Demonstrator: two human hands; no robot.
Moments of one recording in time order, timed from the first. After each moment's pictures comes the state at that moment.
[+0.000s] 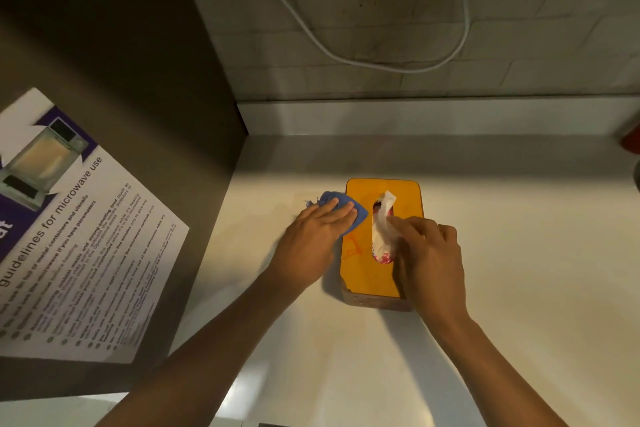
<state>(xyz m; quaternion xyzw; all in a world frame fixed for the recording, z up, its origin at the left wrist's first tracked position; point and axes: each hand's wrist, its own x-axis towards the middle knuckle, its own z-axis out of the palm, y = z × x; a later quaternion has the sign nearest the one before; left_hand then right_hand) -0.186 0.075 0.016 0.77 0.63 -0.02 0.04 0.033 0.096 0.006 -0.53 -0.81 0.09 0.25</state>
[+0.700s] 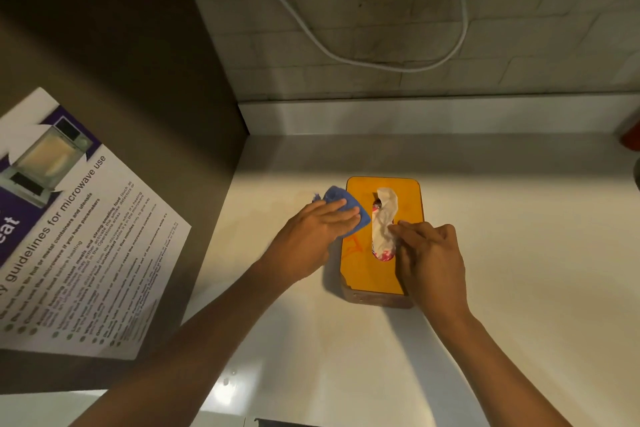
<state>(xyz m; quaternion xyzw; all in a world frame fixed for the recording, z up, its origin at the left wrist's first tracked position) -0.197 0.076 0.024 0.85 0.52 0.05 -0.01 0.035 0.097 -0.002 -0.54 -0.79 0.13 0.26</state>
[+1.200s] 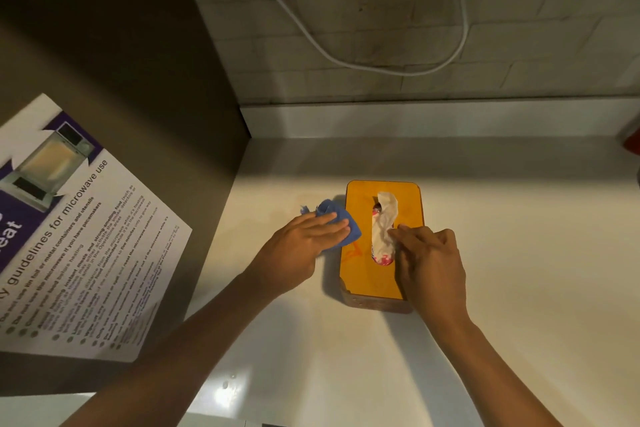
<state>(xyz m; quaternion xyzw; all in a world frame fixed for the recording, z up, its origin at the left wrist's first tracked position) -0.209 0.053 0.035 0.85 0.51 0.12 0.07 0.035 0.096 -0.001 -0.54 -0.80 0.11 0.25</state>
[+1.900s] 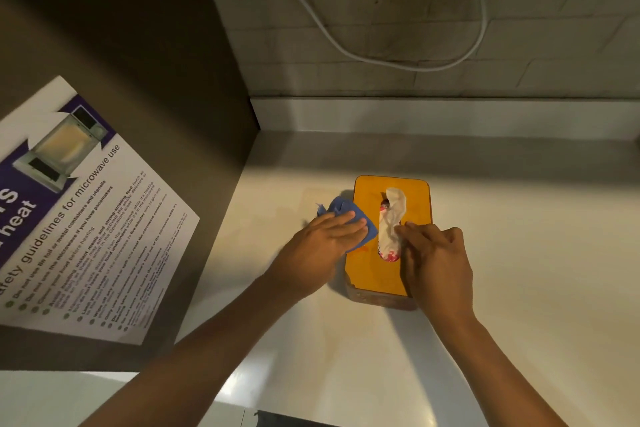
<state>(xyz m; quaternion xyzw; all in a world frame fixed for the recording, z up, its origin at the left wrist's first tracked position) -0.184 0.056 0.014 0.85 0.51 0.13 0.08 0.036 0.095 0.000 -0.53 -0.81 0.09 0.25</state>
